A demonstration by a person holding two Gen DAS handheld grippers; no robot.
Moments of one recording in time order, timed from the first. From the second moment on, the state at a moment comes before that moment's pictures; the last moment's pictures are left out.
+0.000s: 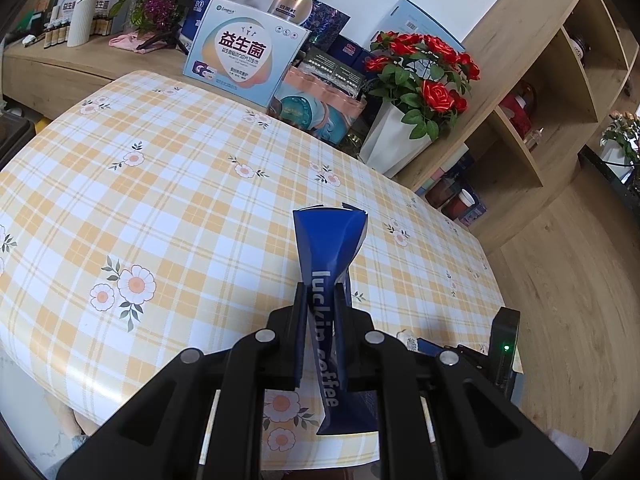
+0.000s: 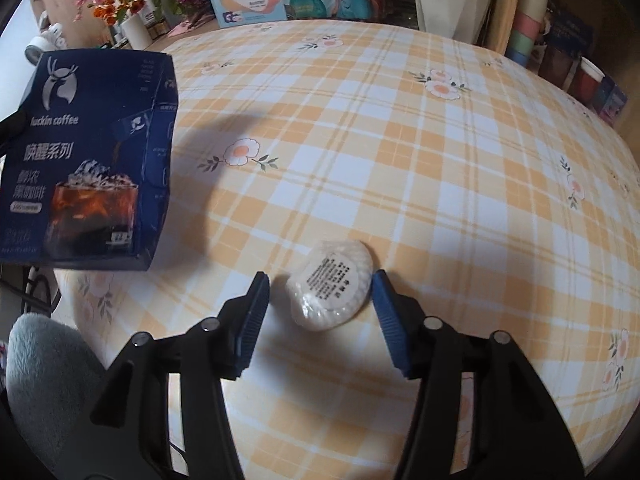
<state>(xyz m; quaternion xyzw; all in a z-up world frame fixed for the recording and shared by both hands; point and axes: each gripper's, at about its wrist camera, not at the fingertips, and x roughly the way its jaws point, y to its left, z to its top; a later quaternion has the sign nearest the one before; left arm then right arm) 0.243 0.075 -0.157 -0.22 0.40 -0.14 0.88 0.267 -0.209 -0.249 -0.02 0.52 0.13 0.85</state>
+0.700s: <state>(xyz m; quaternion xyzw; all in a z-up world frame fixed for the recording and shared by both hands) 0.210 0.079 -0.140 -0.22 0.38 -0.15 0.89 0.216 -0.219 -0.202 0.04 0.45 0.15 0.88</state>
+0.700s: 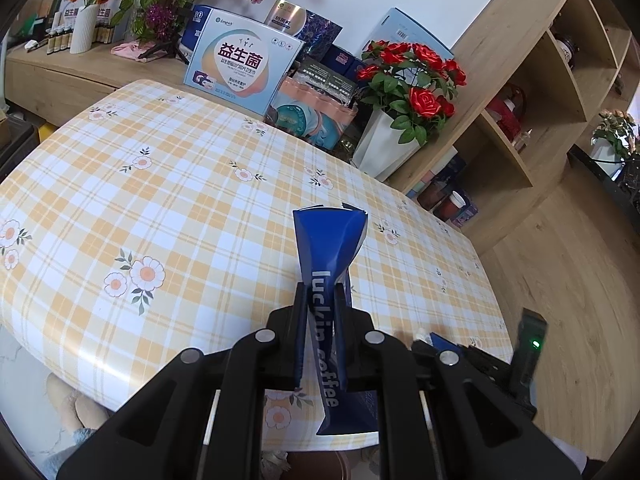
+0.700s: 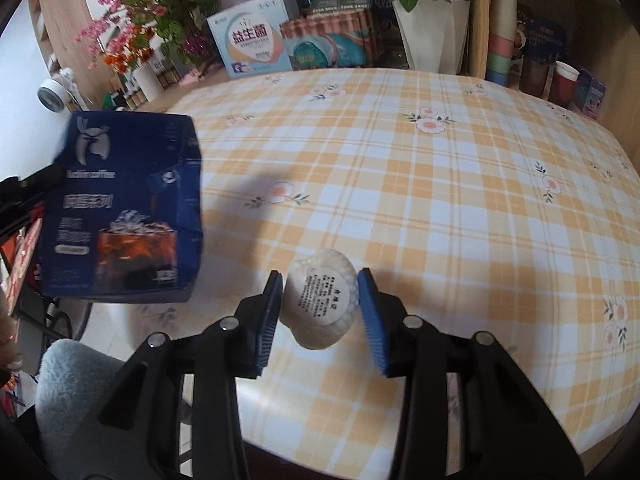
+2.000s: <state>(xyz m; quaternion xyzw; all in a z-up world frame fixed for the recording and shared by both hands) 0.085 0.029 -0.092 -0.17 0.37 -0.23 0.88 0.062 -0.257 -0.105 0.01 0.35 0.10 0.93</state>
